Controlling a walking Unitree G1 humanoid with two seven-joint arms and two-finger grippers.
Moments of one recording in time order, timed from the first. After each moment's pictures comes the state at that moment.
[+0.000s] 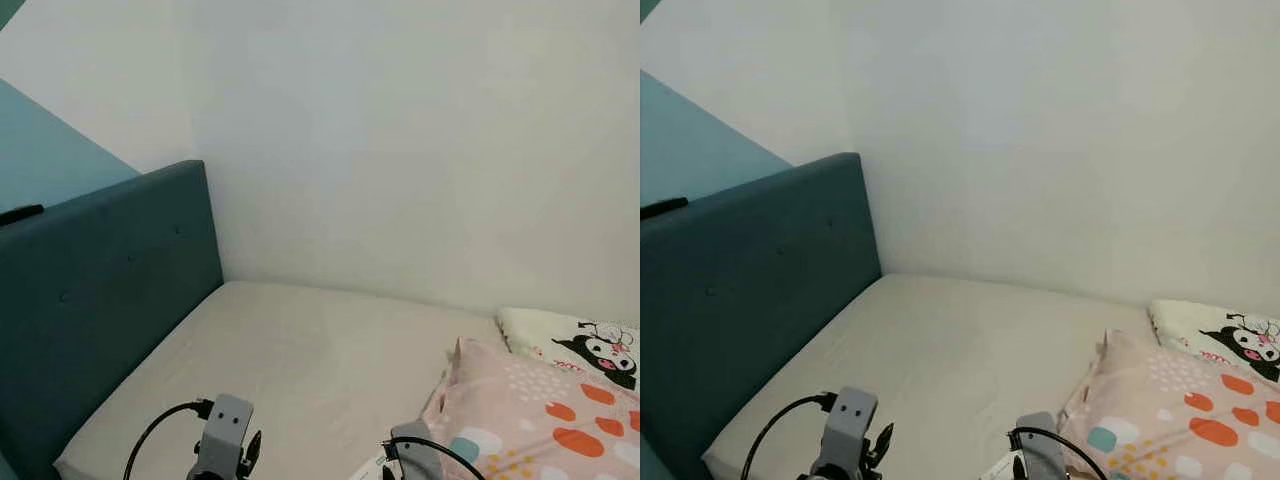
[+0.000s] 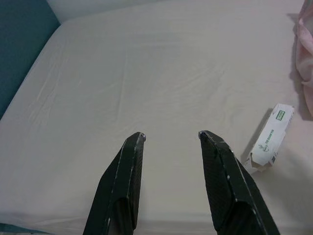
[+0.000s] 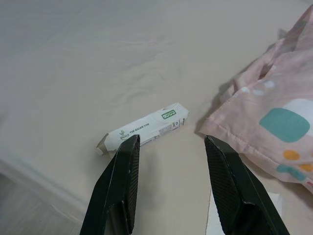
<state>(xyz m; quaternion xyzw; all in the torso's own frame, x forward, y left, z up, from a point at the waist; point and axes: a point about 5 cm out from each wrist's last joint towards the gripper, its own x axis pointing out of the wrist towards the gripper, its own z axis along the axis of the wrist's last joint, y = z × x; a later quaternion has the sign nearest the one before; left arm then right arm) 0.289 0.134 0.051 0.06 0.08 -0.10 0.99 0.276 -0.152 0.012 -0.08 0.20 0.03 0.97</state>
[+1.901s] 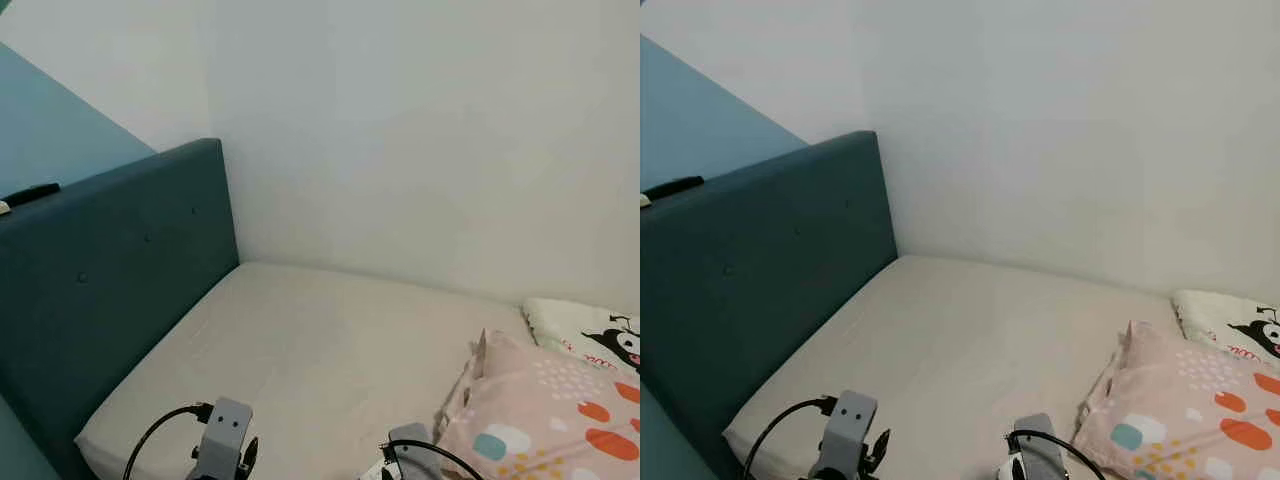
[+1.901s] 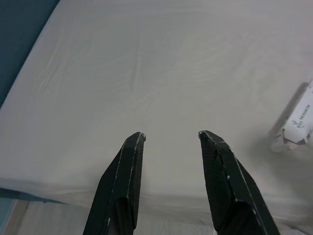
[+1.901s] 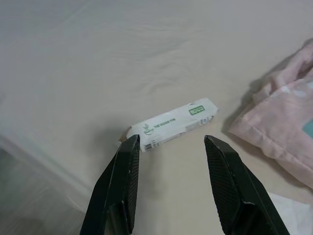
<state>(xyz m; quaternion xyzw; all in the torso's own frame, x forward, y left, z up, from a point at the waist) 0.288 0.136 0.047 0.08 0.09 -0.09 0.99 0.274 -0.151 0.011 -0.09 0.20 0.04 0.97</state>
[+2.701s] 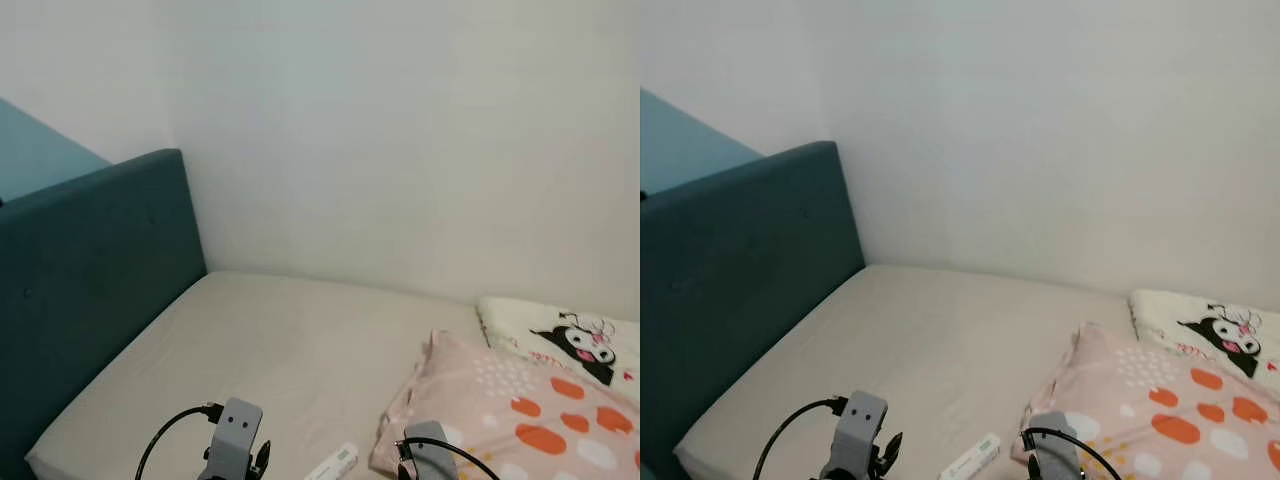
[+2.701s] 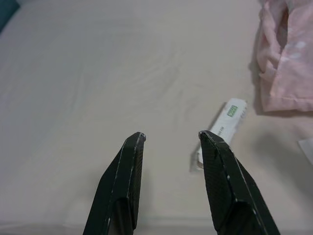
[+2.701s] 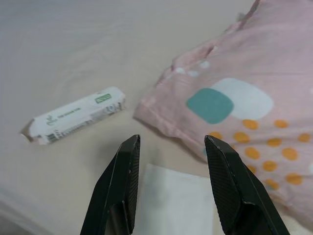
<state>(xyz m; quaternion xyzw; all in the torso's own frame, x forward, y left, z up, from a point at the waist) 0.288 0.126 0.048 0.06 0.10 -0.11 0.99 0.273 -0.161 0.014 -0.10 0.20 0.03 0.97</state>
